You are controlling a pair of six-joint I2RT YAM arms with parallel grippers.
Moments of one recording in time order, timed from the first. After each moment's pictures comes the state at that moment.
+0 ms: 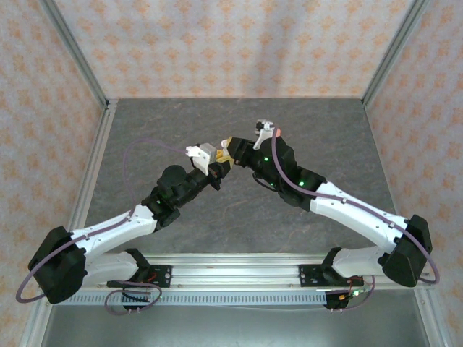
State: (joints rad) left arm -0.71 1.15 0.61 0.56 0.00 -0.15; right arm 0.87 1.26 1.08 -0.03 0.19 0.80
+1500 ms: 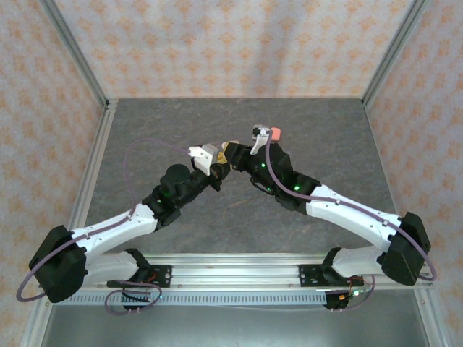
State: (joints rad) left arm -0.71 1.16 0.62 0.49 -0.03 -0.15; right arm 0.89 1.27 1.00 0.07 0.19 0.78
